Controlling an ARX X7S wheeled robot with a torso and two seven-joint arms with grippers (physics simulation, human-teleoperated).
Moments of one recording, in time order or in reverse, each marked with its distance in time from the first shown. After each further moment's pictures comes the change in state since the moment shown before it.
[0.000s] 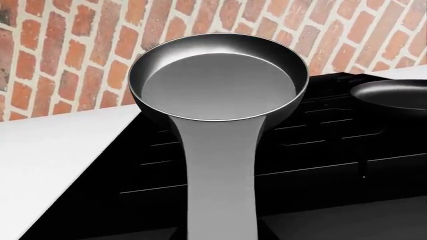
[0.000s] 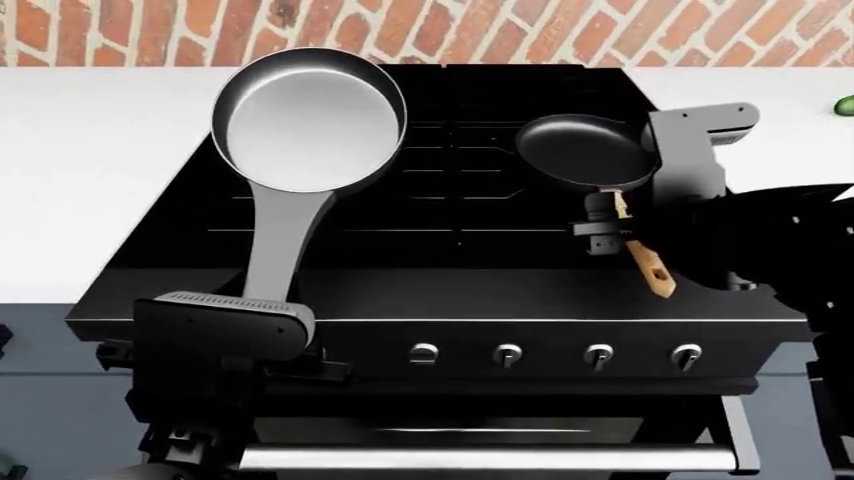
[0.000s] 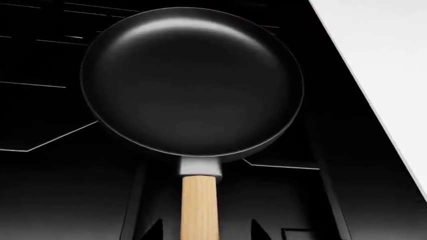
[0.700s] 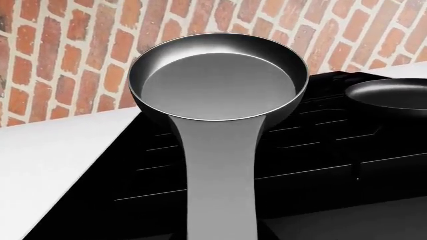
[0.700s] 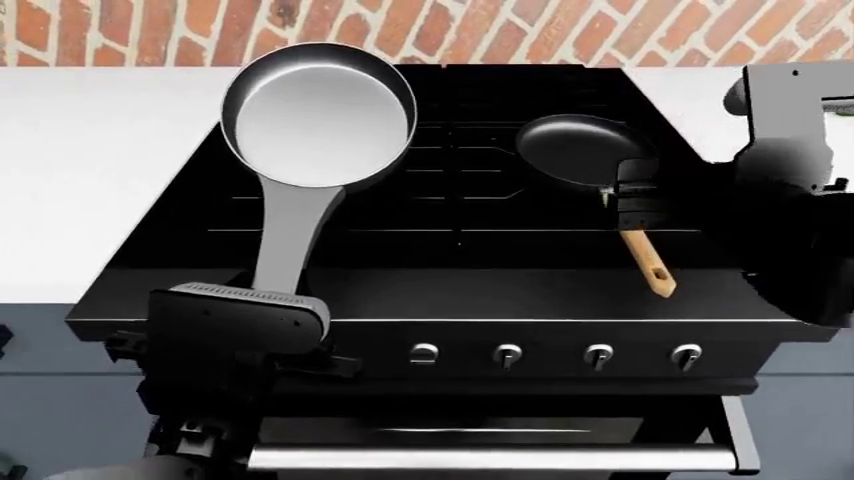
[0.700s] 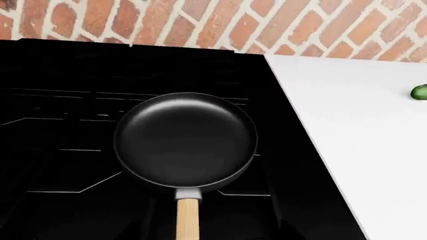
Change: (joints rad) left arm -0.058 0.033 0.011 0.006 -0.040 -0.063 -0.036; right arm -0.122 0.126 0.276 -0.404 0.257 0.060 0.246
